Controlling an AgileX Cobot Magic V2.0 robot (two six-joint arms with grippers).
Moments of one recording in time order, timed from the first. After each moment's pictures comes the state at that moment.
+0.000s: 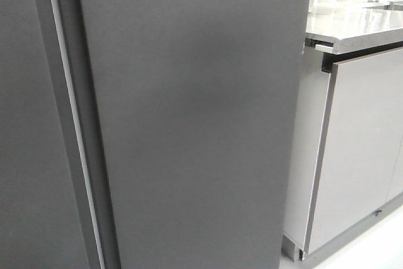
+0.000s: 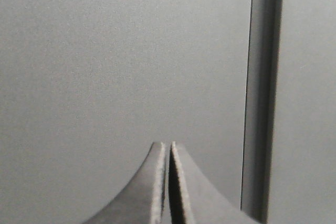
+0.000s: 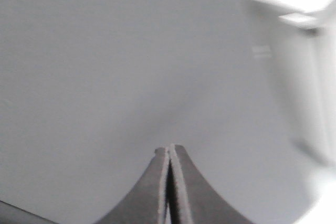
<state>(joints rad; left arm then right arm) 0.05 -0.01 0.00 -0.03 -0.13 -0.02 0.11 1.19 -1.00 0.39 0.20 0.10</state>
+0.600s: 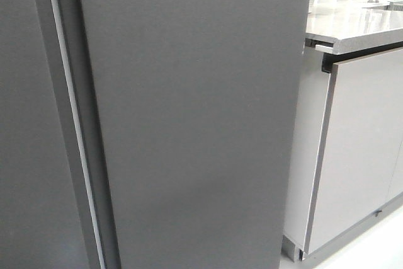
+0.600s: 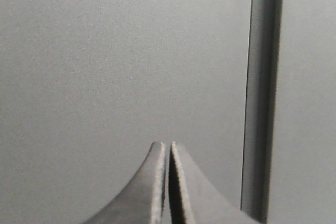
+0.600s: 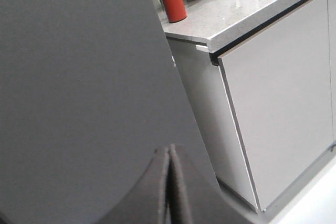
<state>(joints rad) 0.05 -0.01 0.00 -0.03 -0.13 -0.02 0.01 0.37 -0.15 0.20 -0.06 0.10</state>
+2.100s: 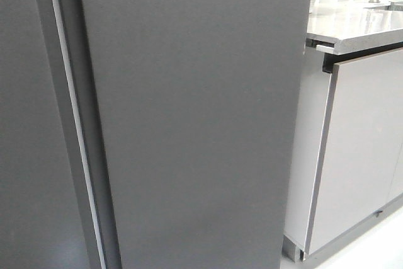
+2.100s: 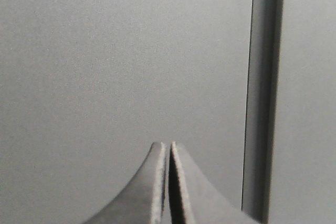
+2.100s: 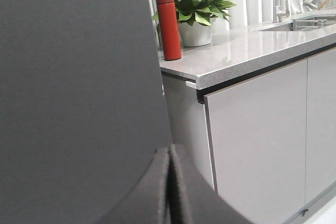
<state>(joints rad) 0.05 -0.01 0.00 -0.03 -0.13 -0.02 -0.03 -0.01 0.02 0.02 -0.02 0.10</state>
